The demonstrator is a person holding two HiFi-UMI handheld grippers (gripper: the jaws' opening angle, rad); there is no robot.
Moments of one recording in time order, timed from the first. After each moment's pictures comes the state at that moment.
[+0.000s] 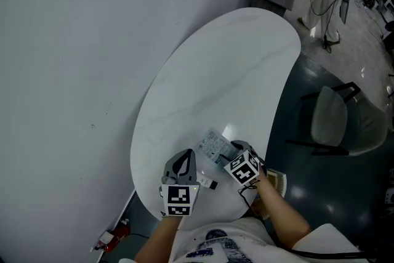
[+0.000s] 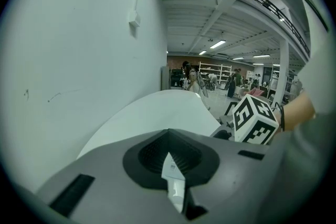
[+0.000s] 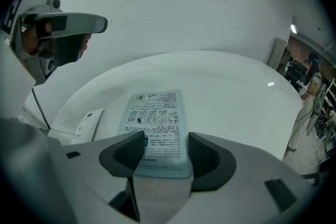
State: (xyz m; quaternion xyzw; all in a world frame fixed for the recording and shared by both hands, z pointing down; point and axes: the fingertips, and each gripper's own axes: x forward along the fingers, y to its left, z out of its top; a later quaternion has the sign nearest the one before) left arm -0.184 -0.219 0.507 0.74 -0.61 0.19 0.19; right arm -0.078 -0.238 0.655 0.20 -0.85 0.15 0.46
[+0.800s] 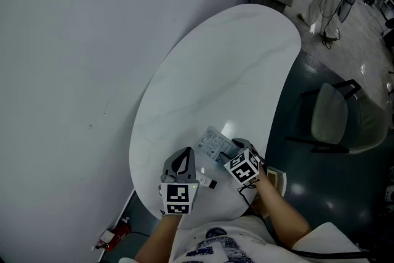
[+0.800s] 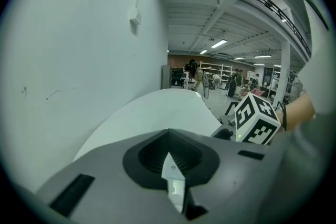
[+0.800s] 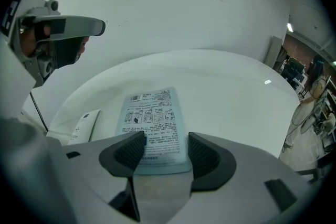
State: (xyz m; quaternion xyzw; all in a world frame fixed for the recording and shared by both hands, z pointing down) left arm -0.185 -0.223 0.513 0.74 -0.61 0.19 0.20; right arm -0.073 -0.243 0.656 0.21 -0.85 0.15 0.47
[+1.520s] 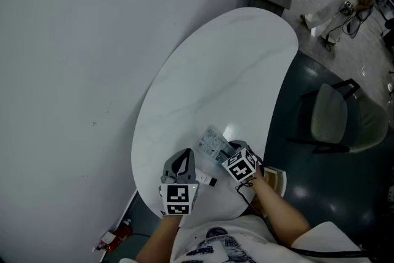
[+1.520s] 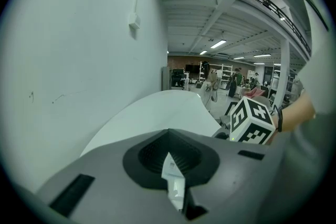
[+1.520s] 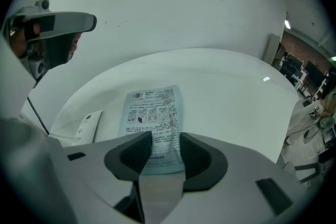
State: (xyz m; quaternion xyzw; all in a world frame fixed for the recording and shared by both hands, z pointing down) left arm -0.181 -0.207 0.502 0.74 -0.62 0.19 0.19; right arm -0.075 -0.232 0.657 0.22 -0.84 0.16 0.46
